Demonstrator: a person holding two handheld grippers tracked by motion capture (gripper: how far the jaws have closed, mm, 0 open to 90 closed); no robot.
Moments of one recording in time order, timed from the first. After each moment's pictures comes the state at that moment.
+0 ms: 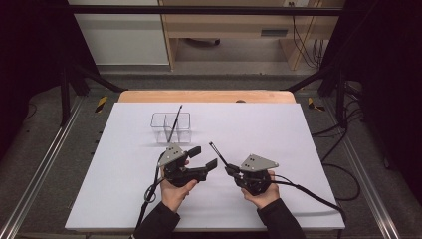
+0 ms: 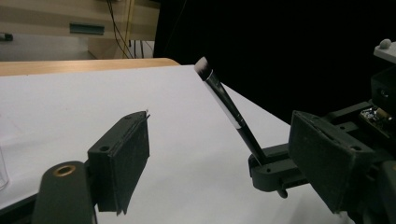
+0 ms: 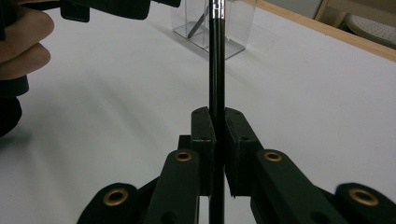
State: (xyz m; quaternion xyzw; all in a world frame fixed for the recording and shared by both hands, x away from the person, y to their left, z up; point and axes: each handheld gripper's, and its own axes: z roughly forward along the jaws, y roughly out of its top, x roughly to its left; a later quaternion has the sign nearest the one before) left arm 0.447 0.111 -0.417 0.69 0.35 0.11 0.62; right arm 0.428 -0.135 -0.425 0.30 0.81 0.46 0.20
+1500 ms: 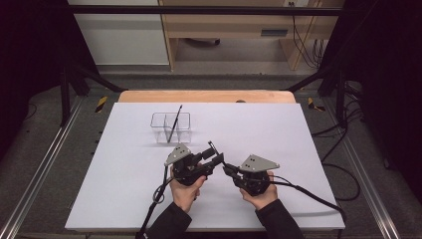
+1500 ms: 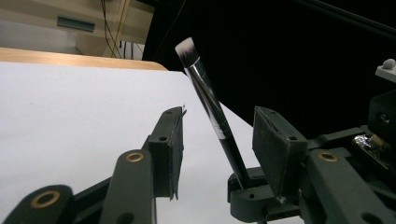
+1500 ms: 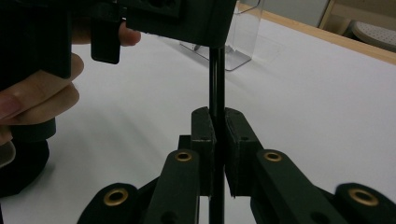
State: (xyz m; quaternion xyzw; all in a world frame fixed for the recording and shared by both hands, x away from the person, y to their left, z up) left arm 0.450 0.090 -0.425 0.66 0.37 0.08 0.65; right arm 0.426 -0.132 -0.425 0.31 0.79 0.49 0.19
